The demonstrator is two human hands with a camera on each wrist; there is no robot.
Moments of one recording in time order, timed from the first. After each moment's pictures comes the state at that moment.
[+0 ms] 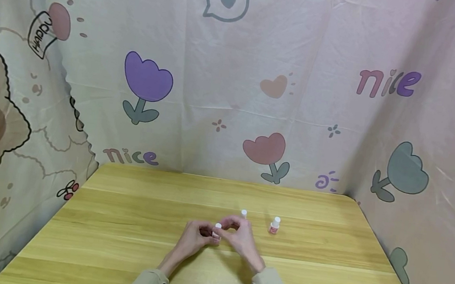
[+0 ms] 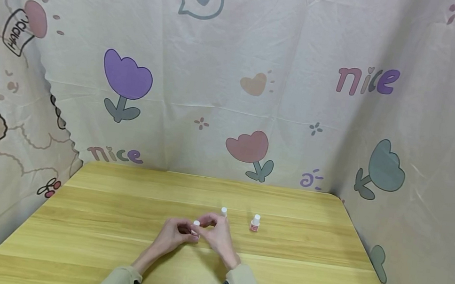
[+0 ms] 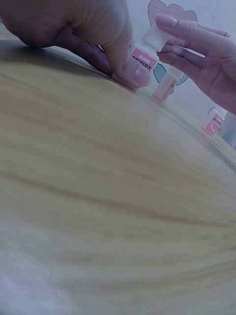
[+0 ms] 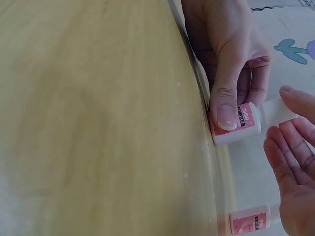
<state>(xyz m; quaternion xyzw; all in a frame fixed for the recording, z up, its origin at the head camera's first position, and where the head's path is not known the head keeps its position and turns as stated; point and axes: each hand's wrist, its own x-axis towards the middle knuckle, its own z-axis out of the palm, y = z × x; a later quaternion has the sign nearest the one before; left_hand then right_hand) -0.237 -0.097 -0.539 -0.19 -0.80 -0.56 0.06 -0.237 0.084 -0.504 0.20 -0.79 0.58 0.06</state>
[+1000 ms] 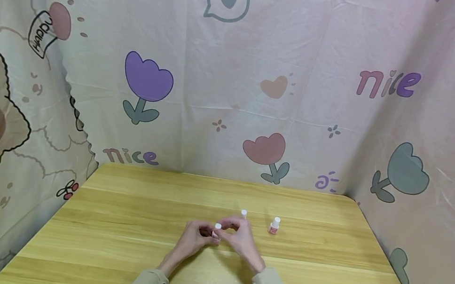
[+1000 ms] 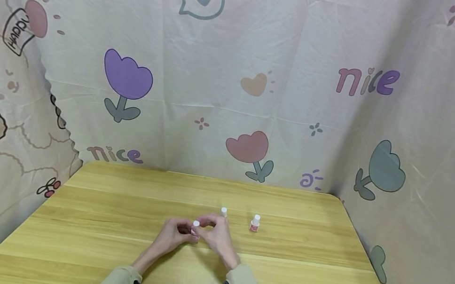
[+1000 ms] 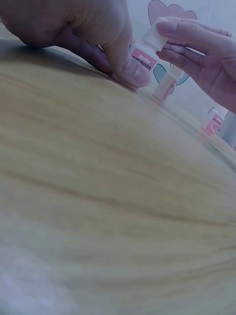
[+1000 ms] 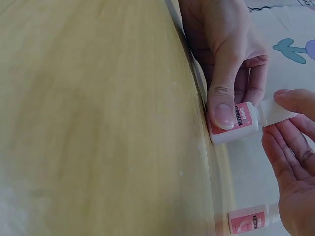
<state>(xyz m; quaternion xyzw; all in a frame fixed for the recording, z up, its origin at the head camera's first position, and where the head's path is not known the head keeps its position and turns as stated) -0.238 -0.097 -0.540 -0.20 -0.80 -0.56 0.06 -0.236 0.083 -0.502 0.21 -0.80 0.55 0.04</state>
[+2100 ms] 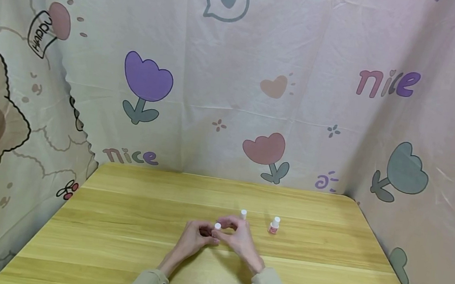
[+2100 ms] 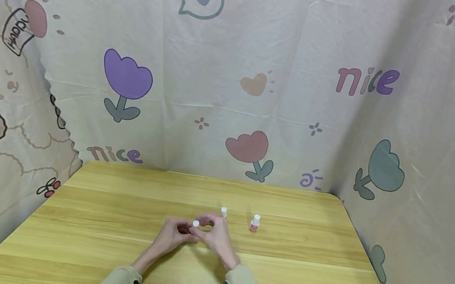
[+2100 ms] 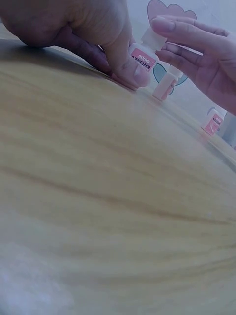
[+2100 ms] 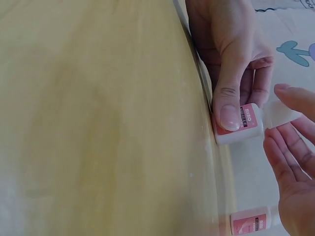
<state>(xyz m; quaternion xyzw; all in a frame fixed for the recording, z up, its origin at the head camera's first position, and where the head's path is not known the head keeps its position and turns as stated) -0.237 -0.097 -0.538 -0.19 -0.81 -0.55 0.06 -0.212 0.081 -0.467 0.21 -0.80 0.56 0.03</state>
